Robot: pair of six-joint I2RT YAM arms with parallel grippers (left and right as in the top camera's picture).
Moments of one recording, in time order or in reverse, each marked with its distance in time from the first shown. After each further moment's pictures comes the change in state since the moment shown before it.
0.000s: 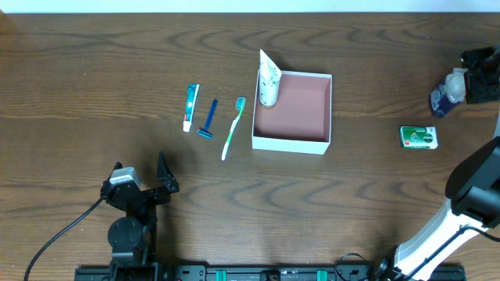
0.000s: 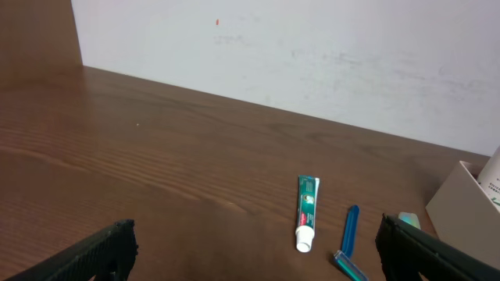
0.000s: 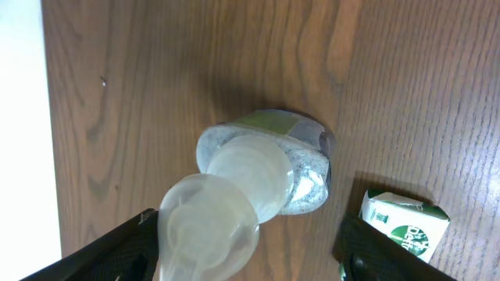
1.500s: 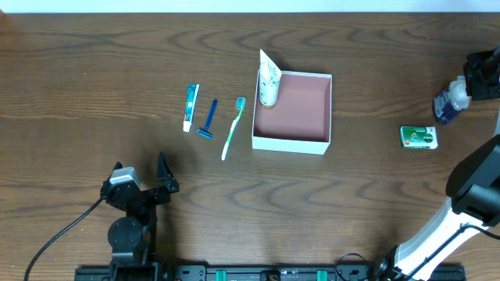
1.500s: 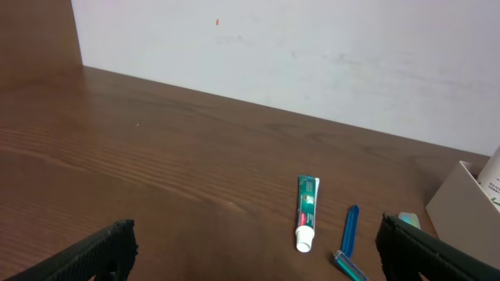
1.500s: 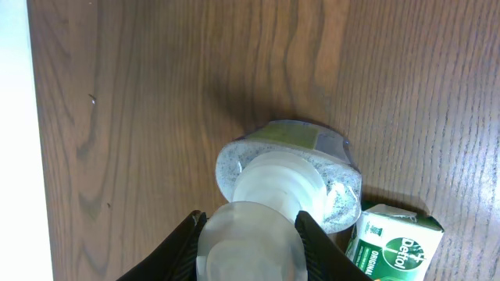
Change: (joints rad) left arm 0.000 0.000 0.000 0.000 0.000 0.000; right arm -0.005 0.011 0.000 0.006 0.039 0.019
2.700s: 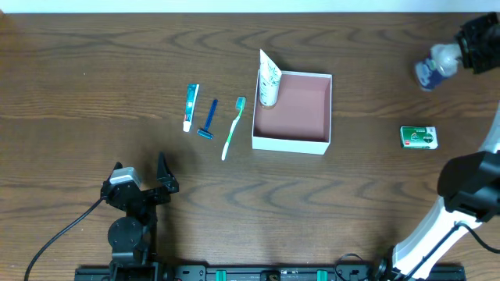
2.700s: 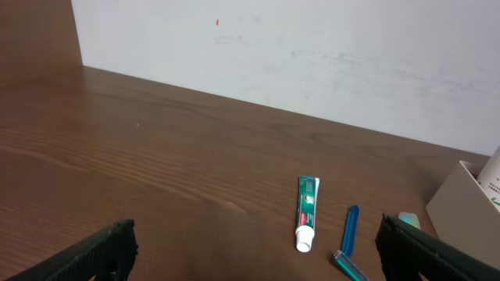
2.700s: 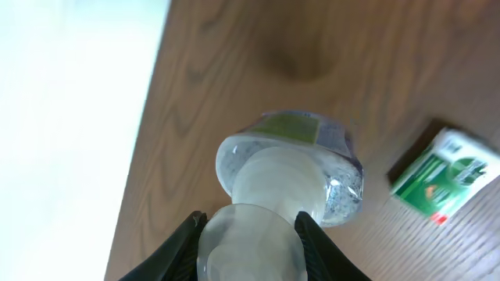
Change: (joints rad) left arm 0.000 0.000 0.000 0.000 0.000 0.000; right arm 0.116 0.000 0.397 -0.301 -0.244 -0.177
